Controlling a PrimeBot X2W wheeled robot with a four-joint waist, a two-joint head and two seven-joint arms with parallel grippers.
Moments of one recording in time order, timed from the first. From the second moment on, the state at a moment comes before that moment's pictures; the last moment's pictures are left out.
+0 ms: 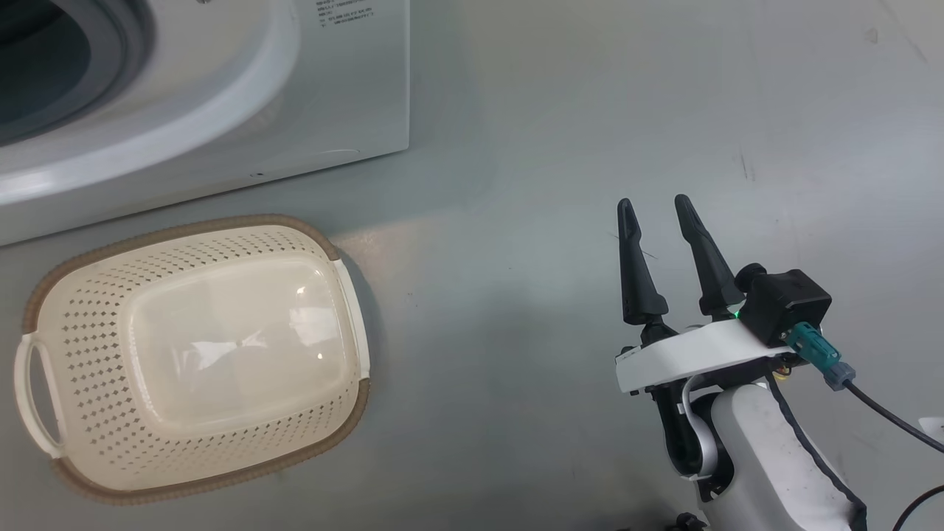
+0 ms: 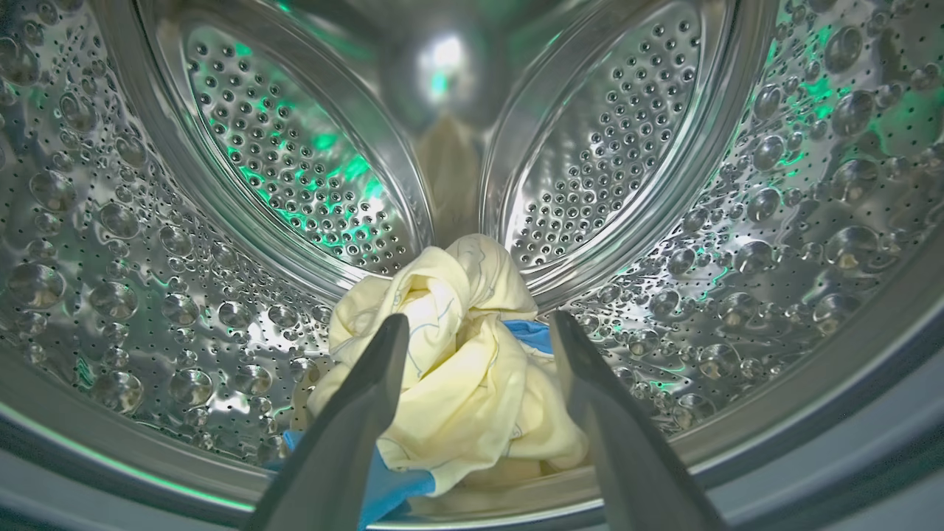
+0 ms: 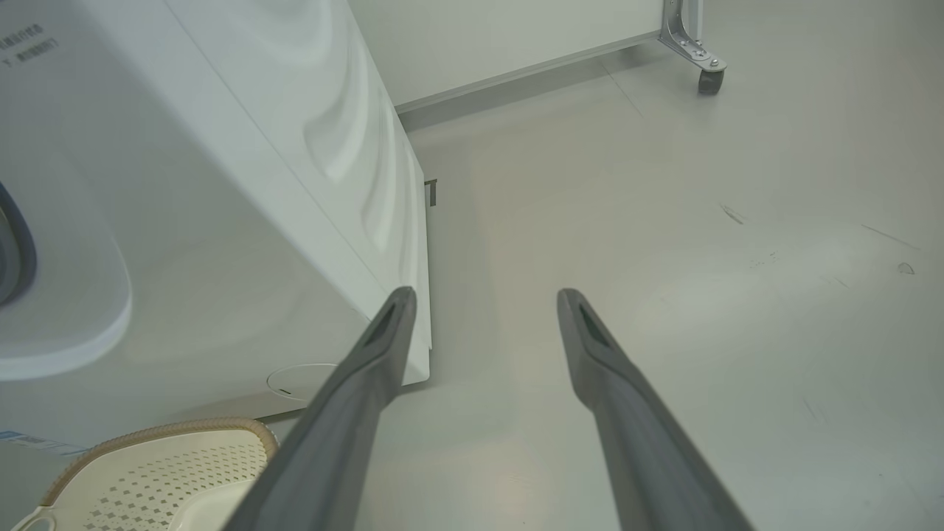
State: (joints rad) left arm -1.05 0.41 -0.20 0.69 -0.50 -0.12 -0.26; right arm -0.27 -0.05 0.39 0.08 0.43 -0.12 -0.25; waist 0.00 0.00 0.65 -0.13
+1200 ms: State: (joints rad) left arm -0.40 0.25 0.00 0.33 -0.41 -0.12 -0.26; right arm -0.17 -0.06 0.33 0.13 0.40 -0.12 -0.25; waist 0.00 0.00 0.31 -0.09
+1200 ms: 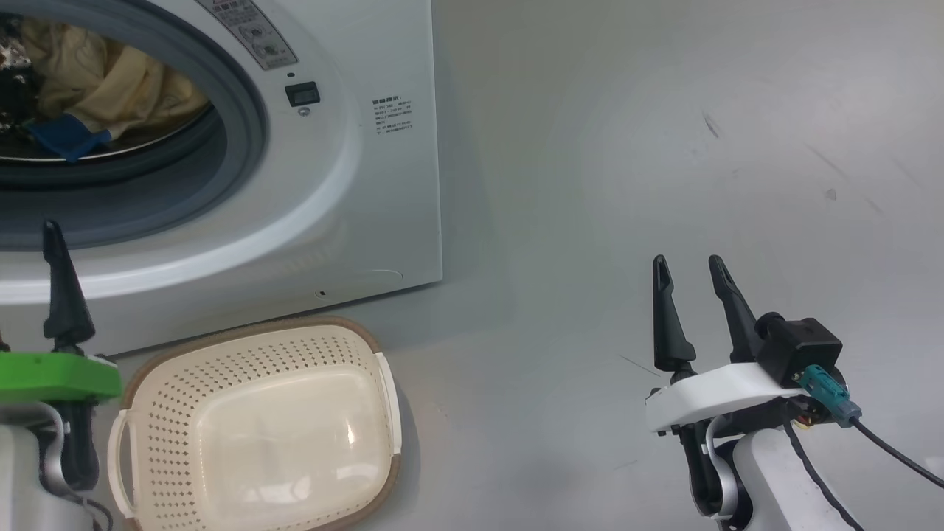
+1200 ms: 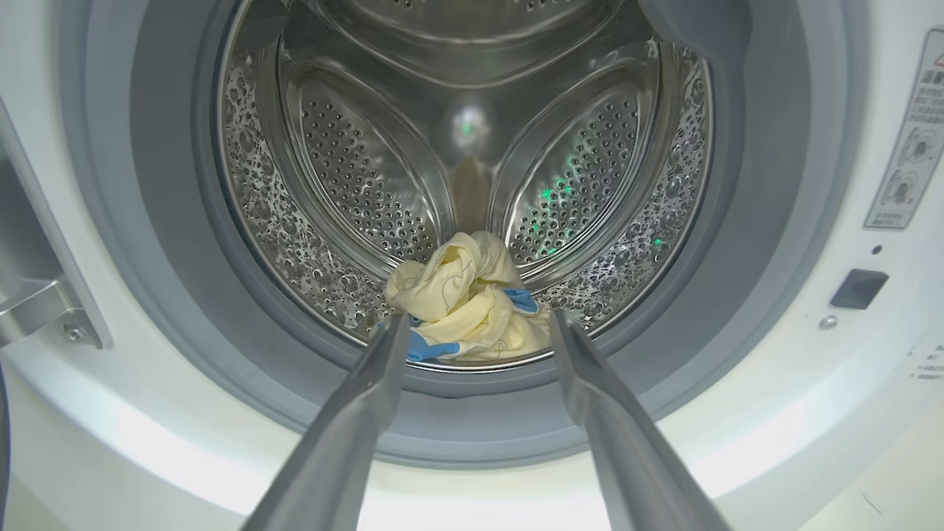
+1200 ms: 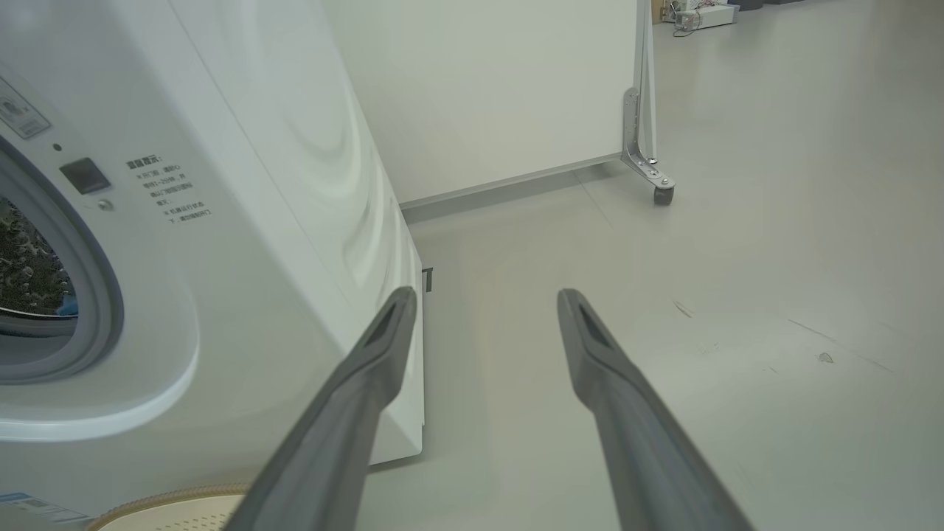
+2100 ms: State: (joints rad) left arm 0.04 0.13 0.03 0.15 -0.27 -0.06 -0.26; right arm -0.04 -0.15 0.33 0.15 0.35 -0.10 -0.25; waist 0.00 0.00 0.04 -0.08
